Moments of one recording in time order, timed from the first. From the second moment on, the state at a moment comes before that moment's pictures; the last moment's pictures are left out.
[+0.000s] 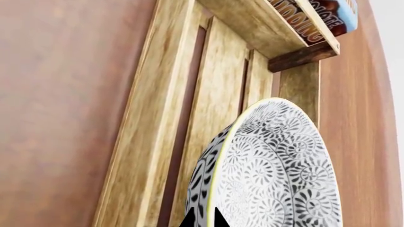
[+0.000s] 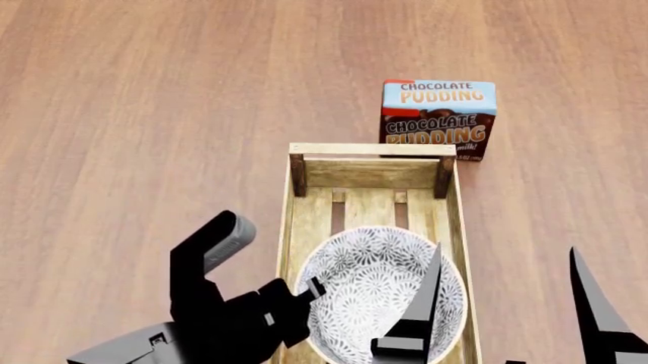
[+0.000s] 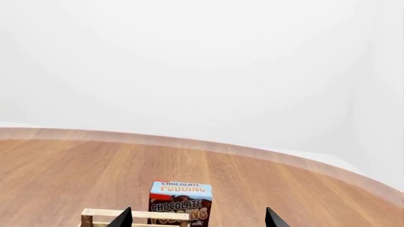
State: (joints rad) left arm -0.73 -0.07 0.49 -0.41 -1.43 -0.56 -0.58; right arm 0.06 0.46 -0.20 -0.92 0.28 0.58 0.55
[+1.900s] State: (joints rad) left arm -0.78 -0.06 0.60 -0.45 -1.50 -0.47 -0.52; right arm 0.07 0.48 -0.20 -0.92 0.31 0.57 0.58
